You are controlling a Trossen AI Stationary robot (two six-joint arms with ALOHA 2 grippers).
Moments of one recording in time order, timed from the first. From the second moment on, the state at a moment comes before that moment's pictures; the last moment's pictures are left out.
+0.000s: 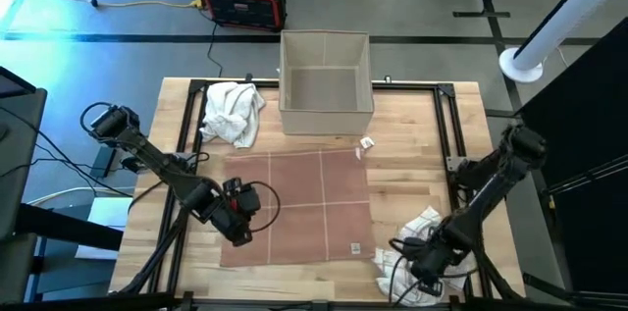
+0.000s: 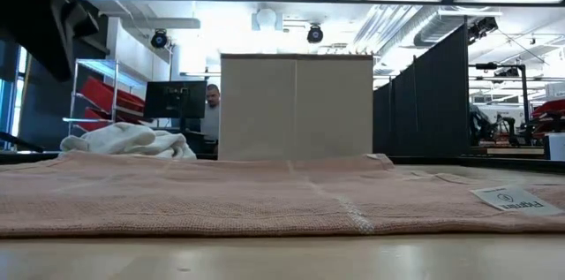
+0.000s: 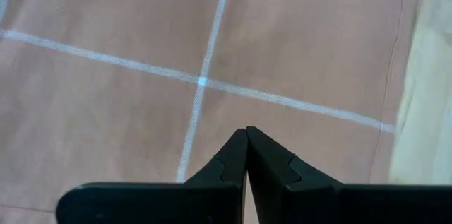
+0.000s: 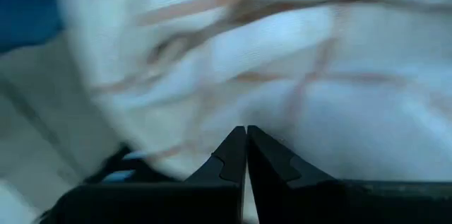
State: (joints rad) left arm -0.63 1.38 0.91 -0.77 -0.33 -0.88; right arm 0.87 1.59 0.97 -0.75 -0.31 1.29
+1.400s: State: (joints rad) left arm -0.63 1.38 0.91 -0.69 -0.38 -0.89; right arm 0.07 1.52 1.04 -1.08 0.21 0.97
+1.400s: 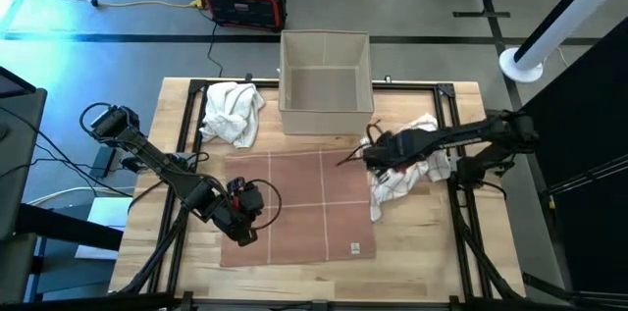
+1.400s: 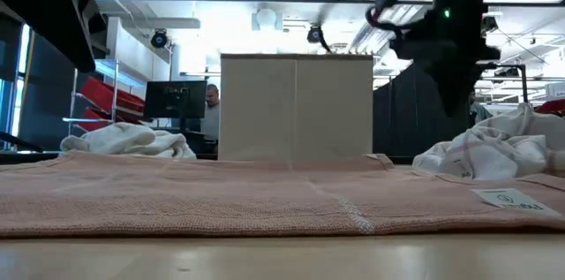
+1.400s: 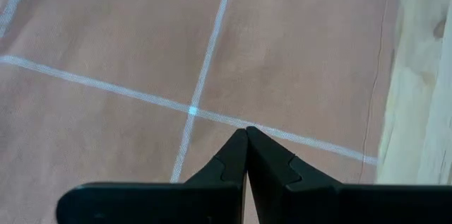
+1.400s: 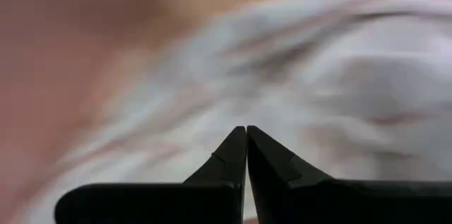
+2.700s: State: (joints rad) left arm -0.70 1.39 0.78 -0.69 -0.38 -1.10; right arm 0.39 1.62 0.87 -0.34 0.29 0.96
